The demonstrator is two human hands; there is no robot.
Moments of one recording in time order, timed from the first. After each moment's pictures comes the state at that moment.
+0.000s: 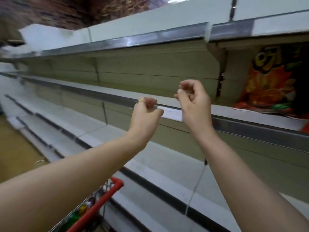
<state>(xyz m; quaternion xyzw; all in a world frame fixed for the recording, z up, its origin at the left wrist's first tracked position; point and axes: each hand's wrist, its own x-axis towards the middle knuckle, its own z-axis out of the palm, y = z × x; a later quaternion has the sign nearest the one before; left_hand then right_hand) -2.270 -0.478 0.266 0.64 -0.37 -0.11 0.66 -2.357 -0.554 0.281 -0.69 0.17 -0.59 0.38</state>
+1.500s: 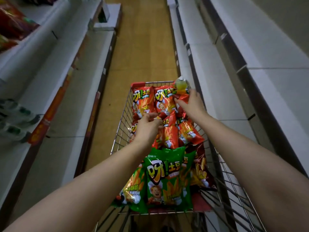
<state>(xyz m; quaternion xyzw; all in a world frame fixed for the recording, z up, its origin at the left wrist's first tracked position) -1.772 -0.254 -0.054 0.71 0.24 -0.14 0.64 -1.667 -0.404 -0.108 -0.93 0.06 0.03 0.37</state>
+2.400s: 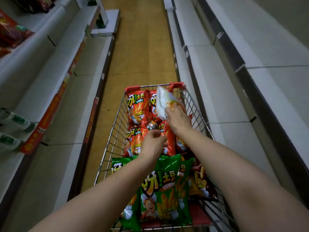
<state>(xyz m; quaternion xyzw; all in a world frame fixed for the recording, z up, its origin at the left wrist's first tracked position) -1.772 -0.286 -0.096 0.70 0.27 -0.19 0.63 -1.663 -0.390 -0.170 -0.99 -0.11 0.04 0.12</state>
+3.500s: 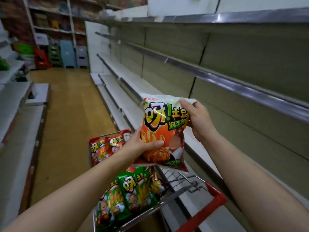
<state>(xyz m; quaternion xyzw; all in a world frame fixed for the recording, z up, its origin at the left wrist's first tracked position) -1.930 -0.215 0.128 0.66 -0.23 -0.28 0.66 -1.978 -0.394 0.198 -0.71 0.09 -0.24 0.66</state>
